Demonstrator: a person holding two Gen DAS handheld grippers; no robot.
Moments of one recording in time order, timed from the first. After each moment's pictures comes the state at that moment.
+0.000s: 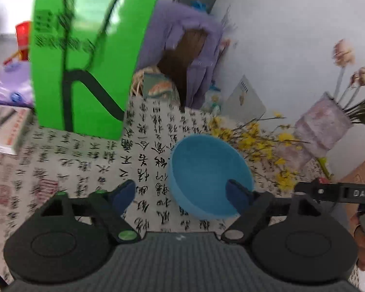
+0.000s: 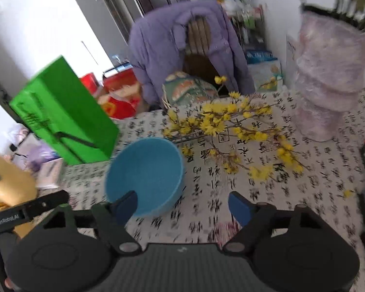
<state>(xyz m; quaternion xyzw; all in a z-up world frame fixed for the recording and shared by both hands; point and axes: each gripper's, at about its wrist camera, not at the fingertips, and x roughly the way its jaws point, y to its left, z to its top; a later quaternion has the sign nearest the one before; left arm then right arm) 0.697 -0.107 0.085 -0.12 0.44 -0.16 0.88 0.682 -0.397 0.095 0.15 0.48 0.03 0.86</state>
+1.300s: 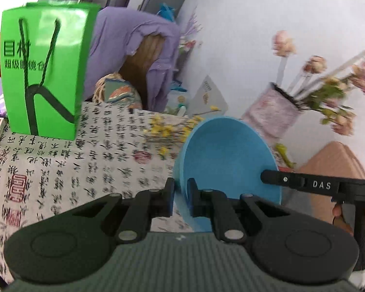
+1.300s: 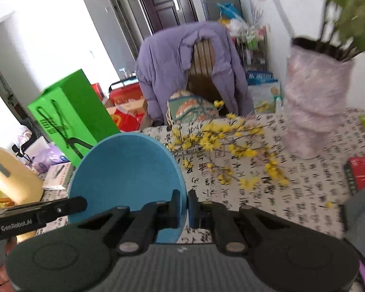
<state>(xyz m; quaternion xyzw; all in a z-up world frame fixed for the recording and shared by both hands) 0.616 -0.155 0.156 -0.12 0.41 -0.23 0.87 0.617 -0.408 0.155 0.13 0.42 0.04 0.90</state>
